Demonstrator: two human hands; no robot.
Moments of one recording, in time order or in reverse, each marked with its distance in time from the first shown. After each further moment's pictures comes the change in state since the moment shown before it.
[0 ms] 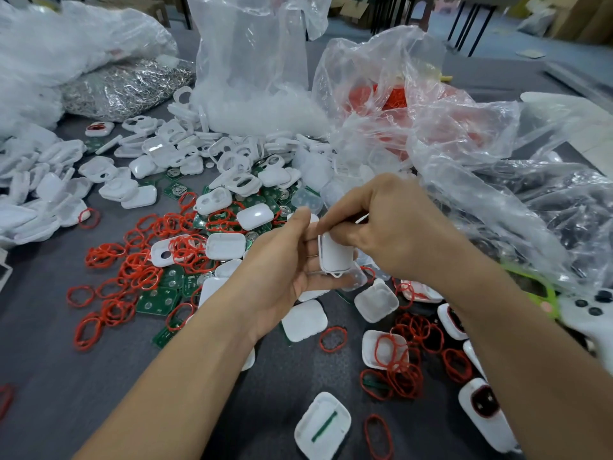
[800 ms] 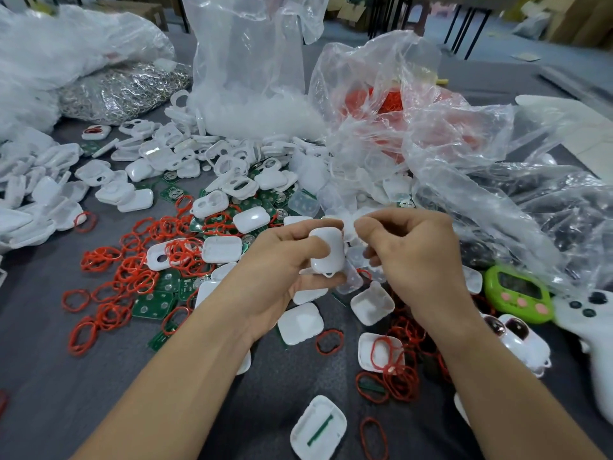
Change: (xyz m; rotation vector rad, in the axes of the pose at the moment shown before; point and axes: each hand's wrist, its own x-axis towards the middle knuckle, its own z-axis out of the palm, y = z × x) left_hand 0.002 -0.002 -0.004 0.115 -0.021 0.066; right_hand -0.025 0.036 0.031 0.407 0.488 0.165
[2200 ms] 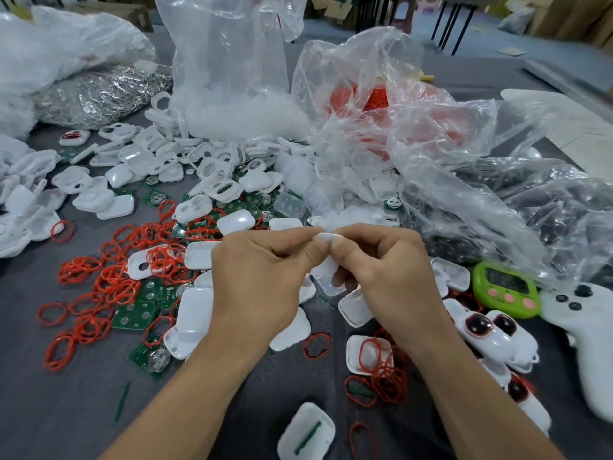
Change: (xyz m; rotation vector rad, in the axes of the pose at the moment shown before) left_hand -0.017 -0.009 0.012 0.493 0.358 0.536; right_hand -0.022 0.000 0.006 0.237 -0.165 -0.015
